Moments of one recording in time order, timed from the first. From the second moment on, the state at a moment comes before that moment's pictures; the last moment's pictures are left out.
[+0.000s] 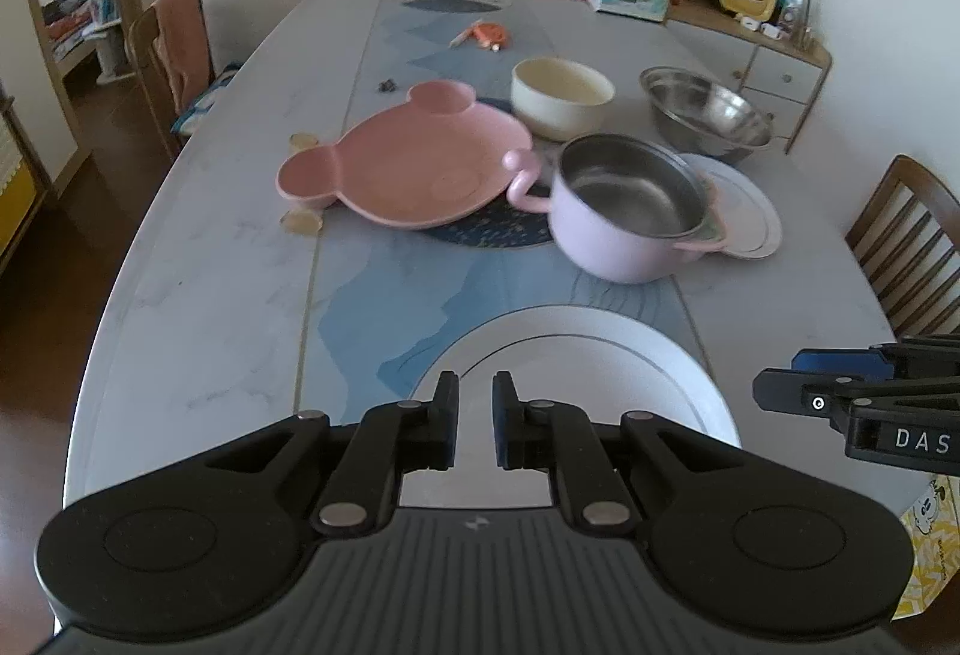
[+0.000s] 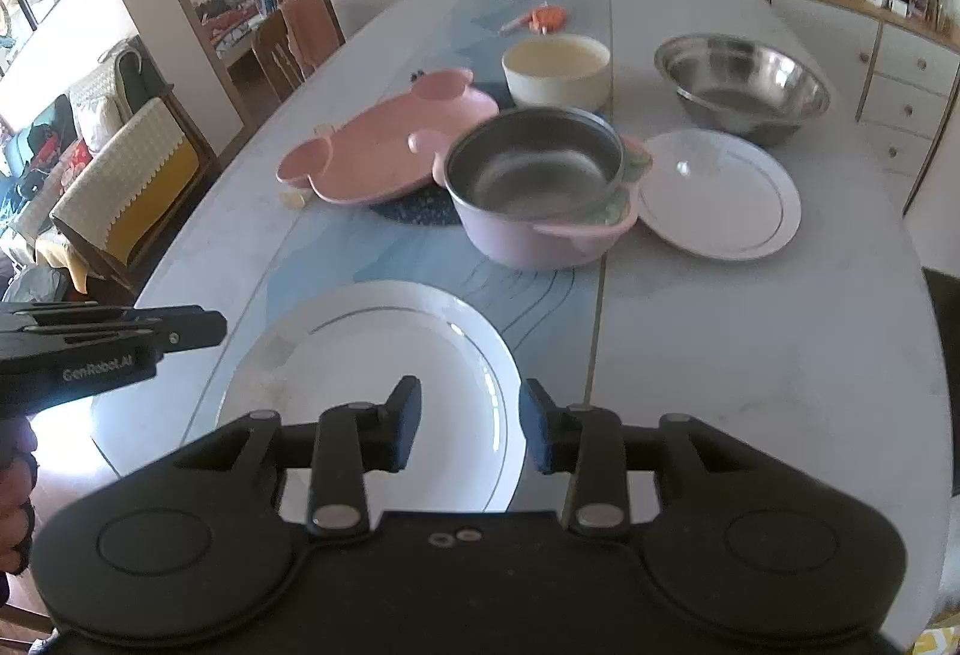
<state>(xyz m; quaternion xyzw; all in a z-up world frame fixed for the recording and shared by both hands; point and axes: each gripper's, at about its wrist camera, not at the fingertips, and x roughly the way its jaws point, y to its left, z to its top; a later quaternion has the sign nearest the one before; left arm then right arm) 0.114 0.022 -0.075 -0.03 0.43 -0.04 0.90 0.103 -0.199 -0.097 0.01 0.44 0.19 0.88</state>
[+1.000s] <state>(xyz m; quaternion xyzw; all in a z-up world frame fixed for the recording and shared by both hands) 0.167 -0.124 -0.065 -0.06 0.40 -0.05 0.91 0.190 -0.329 -0.060 -0.04 0.39 0.20 0.90</state>
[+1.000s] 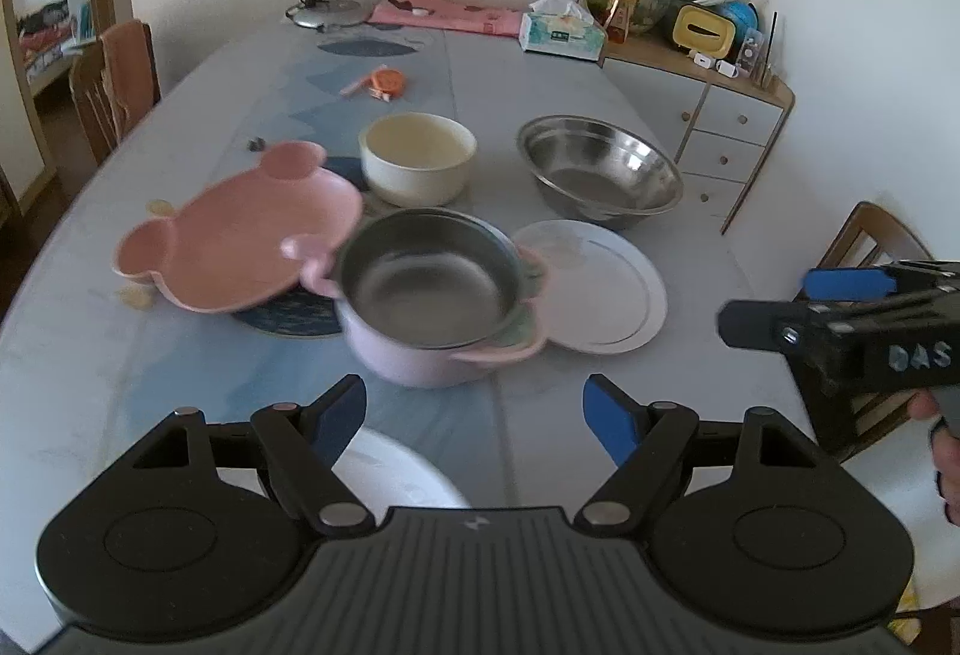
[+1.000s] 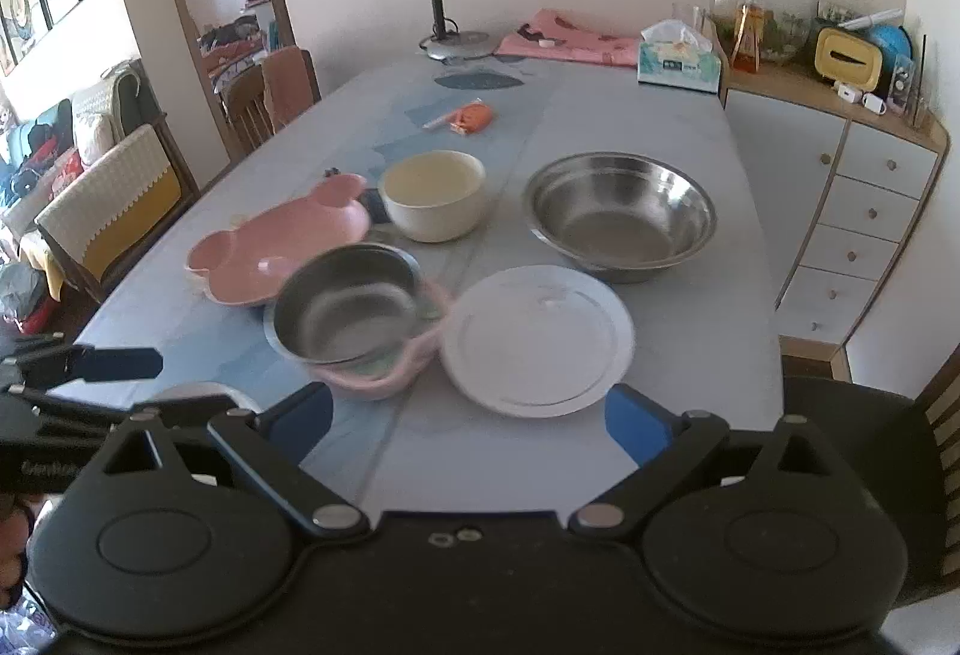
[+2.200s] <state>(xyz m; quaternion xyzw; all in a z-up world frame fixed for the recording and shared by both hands) 0.297 -0.202 -0.166 -0.24 0.49 0.08 0.84 0.401 -0.377 -0.159 -0.04 0.50 0.29 0.81</state>
